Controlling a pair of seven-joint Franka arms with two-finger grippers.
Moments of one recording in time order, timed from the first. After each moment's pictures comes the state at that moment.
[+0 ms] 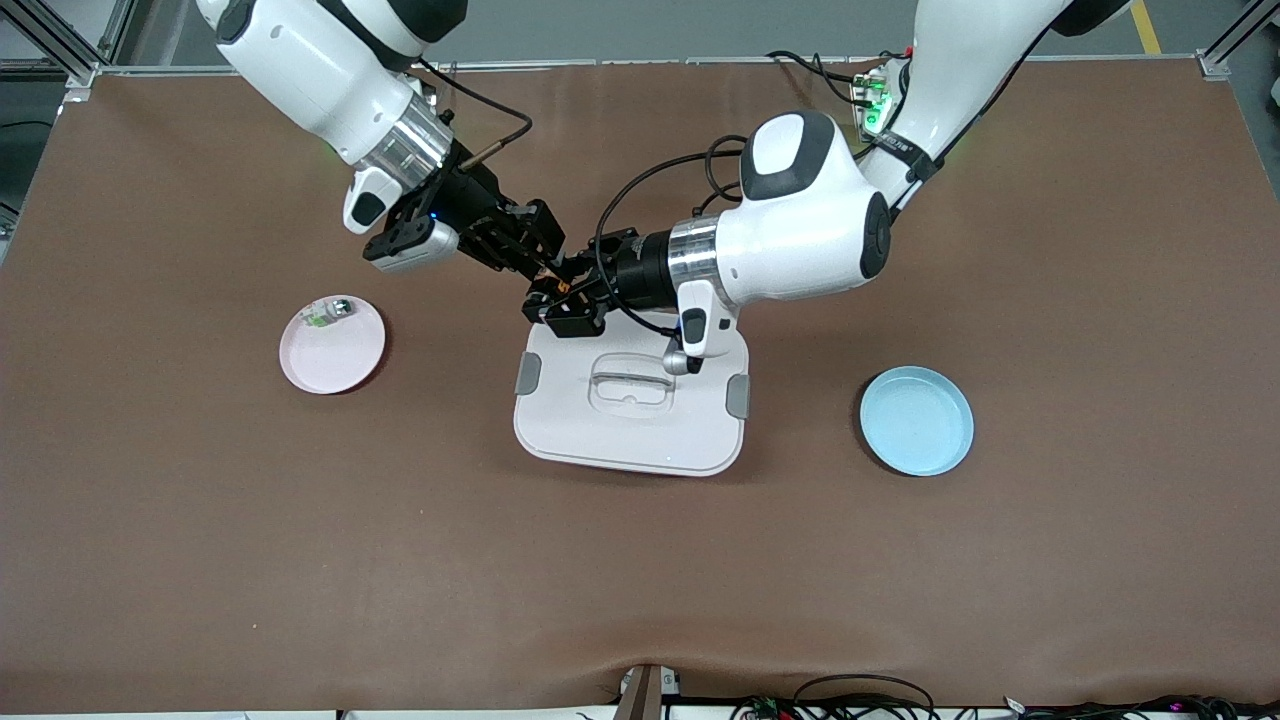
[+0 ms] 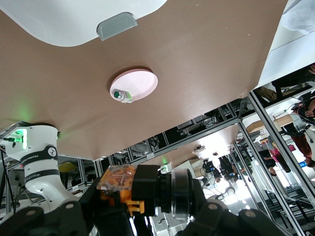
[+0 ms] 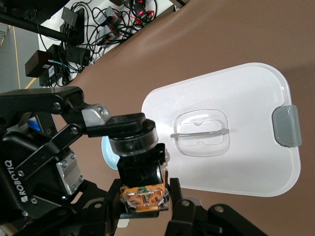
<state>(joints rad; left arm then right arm) -0.18 0.59 -0.69 -1.39 -0.74 2.37 -1.30 0.53 -0.03 0.07 -1.98 0.56 2.48 0.52</state>
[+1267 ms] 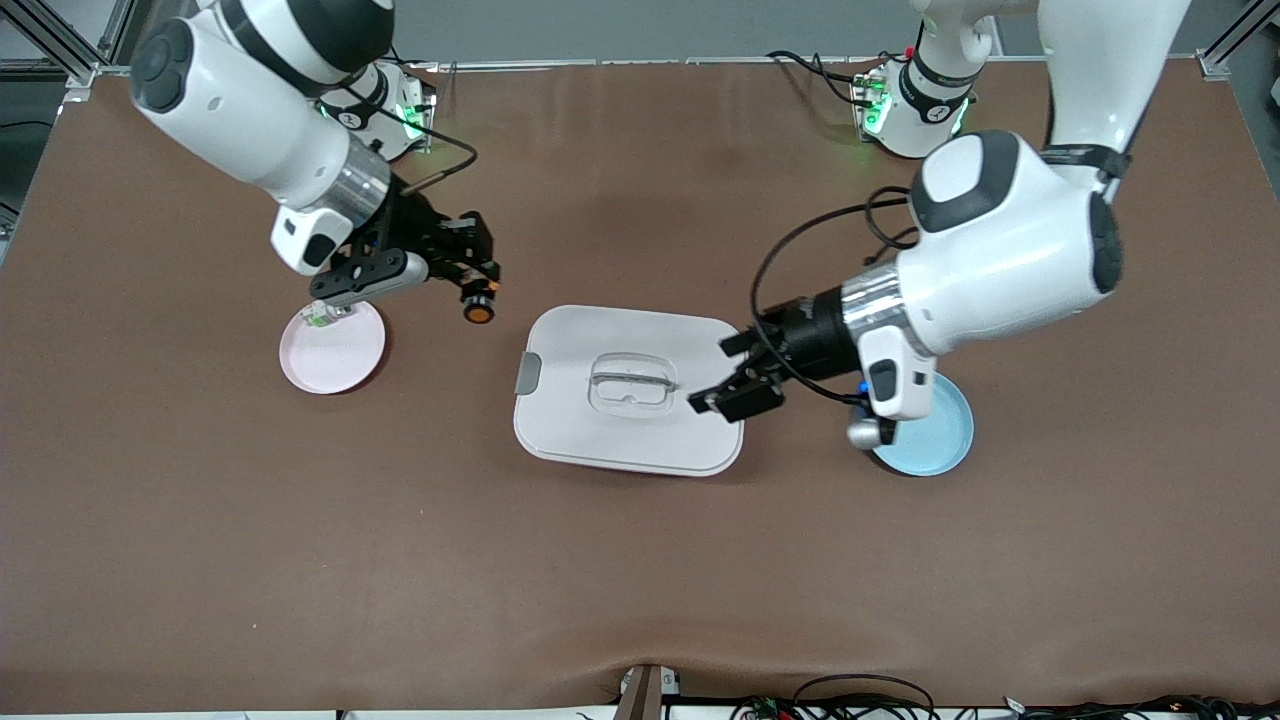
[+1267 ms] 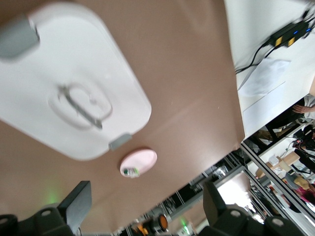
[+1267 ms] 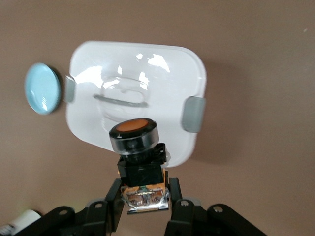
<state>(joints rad) 0.08 0.51 -0.69 -1.33 -0.39 2.16 -1.20 0.37 -0.02 0.05 -1.89 0.38 1.99 0.14</state>
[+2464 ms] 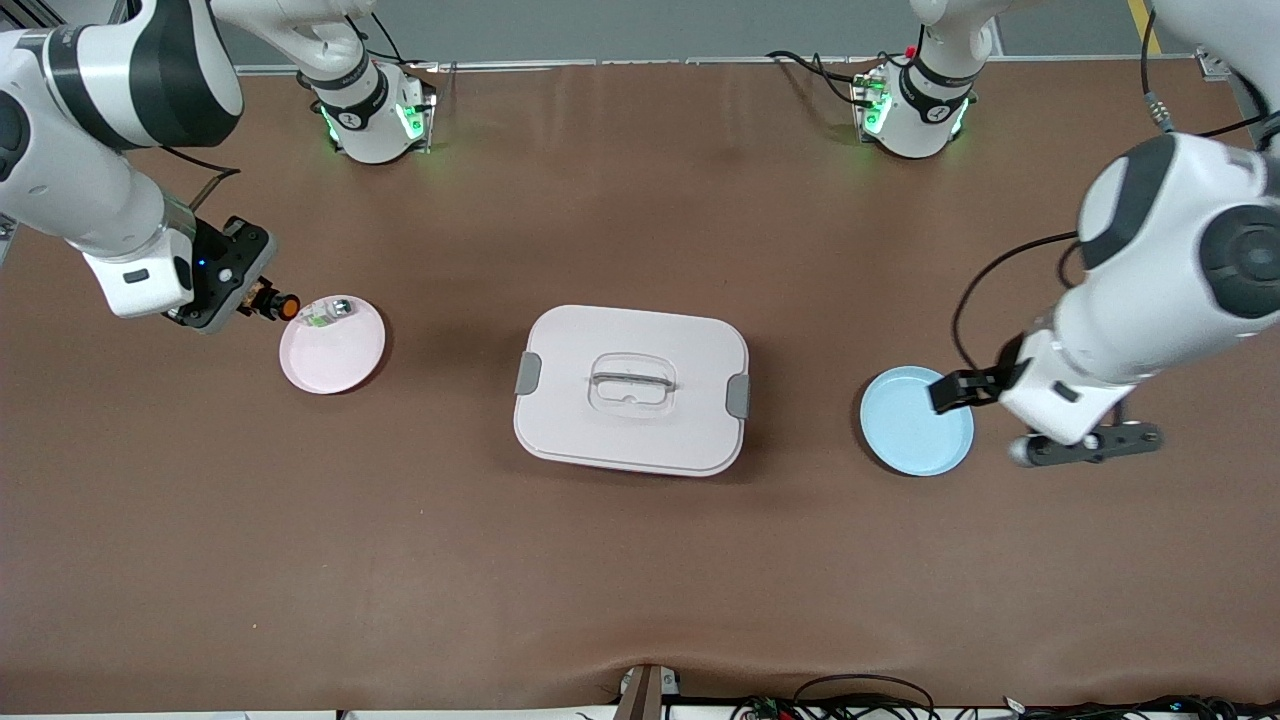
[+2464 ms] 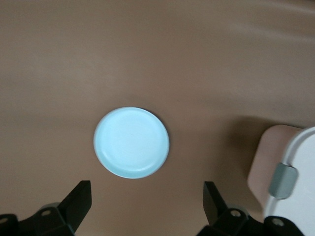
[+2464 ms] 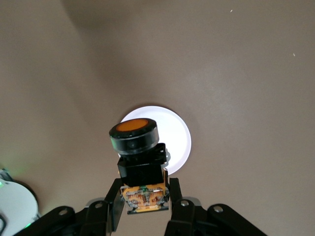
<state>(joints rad) 0.33 0.44 -0.69 -1.33 0.26 1.69 -0.43 0.05 -0.07 0.05 -1.99 -0.06 1.82 -1.01</state>
